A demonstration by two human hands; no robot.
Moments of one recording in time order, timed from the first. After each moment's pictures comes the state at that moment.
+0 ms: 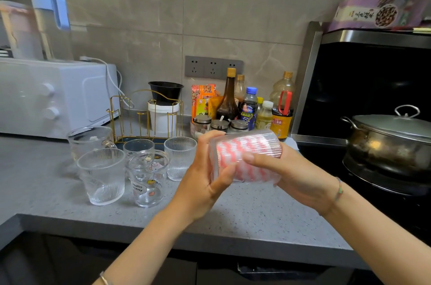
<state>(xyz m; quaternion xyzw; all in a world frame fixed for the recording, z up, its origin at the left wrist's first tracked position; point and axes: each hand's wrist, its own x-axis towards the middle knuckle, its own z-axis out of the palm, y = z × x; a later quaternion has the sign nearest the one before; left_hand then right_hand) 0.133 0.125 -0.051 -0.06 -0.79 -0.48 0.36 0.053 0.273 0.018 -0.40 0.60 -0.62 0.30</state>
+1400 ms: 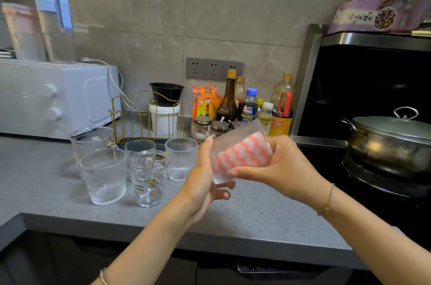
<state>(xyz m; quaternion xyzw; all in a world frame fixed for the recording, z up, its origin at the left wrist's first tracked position) 0.133 0.141 -0.031 0.07 -0.61 -0.77 0.19 0.069 0.271 0.026 -0.50 0.72 -0.48 0.08</state>
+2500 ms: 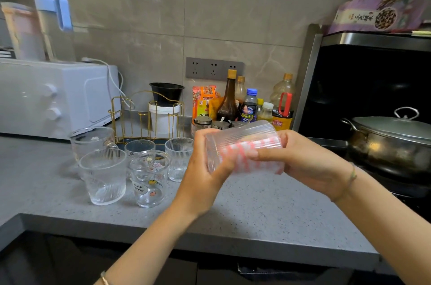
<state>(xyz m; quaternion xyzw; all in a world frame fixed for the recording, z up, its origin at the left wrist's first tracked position) 0.132 0.132 -0.041 -0.01 -0.74 -0.54 0.40 0.047 0.278 0.039 -0.43 0.68 -0.53 0.26</state>
